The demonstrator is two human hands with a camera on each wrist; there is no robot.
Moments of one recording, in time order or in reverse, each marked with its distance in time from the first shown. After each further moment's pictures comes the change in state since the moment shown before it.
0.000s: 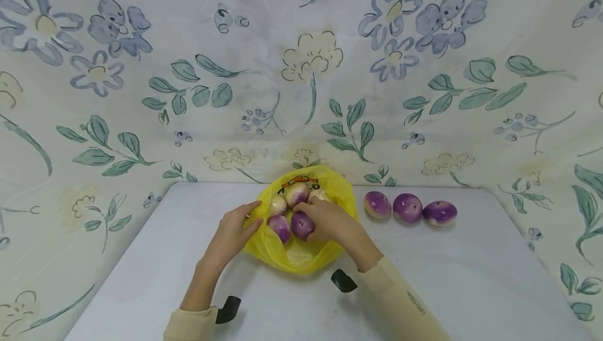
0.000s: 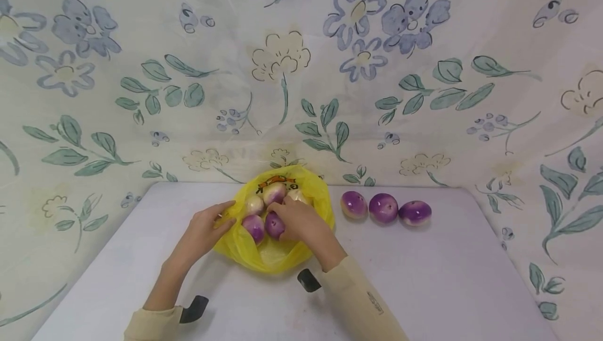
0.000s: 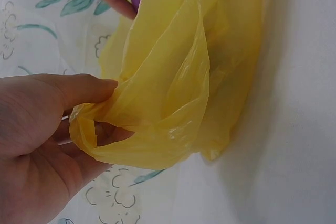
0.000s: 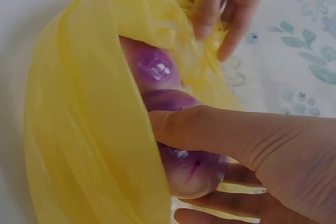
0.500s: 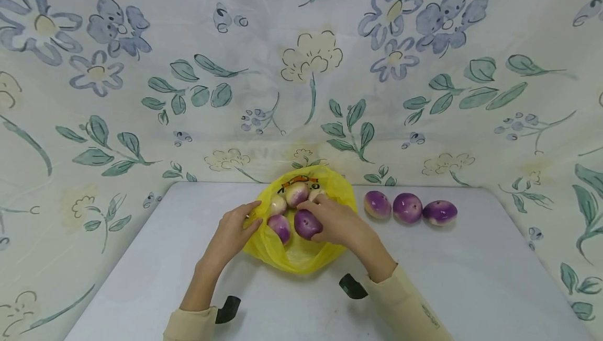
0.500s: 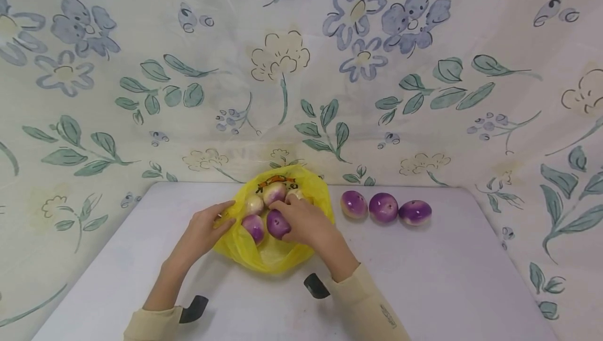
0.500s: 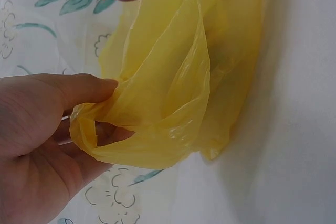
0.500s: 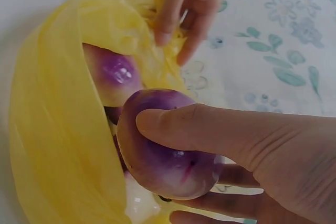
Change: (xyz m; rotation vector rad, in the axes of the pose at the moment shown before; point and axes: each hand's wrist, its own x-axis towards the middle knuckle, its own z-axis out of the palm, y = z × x) left_hand -0.001 0.000 0.000 -0.001 -0.004 -0.003; right_hand -0.023 0.005 -0.011 0.010 0.079 -0.049
